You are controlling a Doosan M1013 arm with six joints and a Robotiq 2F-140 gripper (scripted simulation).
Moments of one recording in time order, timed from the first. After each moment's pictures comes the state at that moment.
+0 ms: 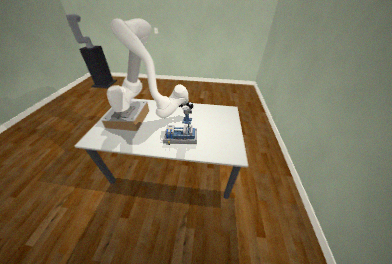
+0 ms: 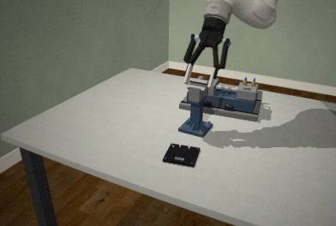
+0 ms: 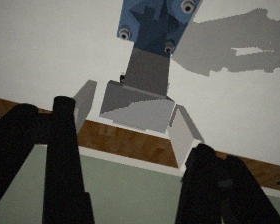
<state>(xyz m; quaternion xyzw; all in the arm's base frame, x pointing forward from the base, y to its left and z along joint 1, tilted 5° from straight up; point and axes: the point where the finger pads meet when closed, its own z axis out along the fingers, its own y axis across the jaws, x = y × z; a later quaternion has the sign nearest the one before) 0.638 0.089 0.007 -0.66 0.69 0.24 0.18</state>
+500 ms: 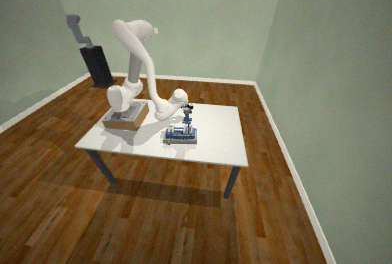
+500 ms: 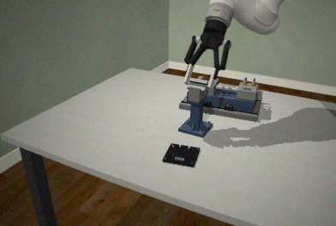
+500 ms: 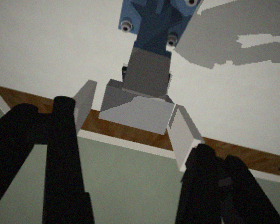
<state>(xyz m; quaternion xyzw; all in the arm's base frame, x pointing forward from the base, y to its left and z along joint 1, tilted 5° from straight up) 0.637 0.087 0.006 -0.65 0.68 0.26 0.21</state>
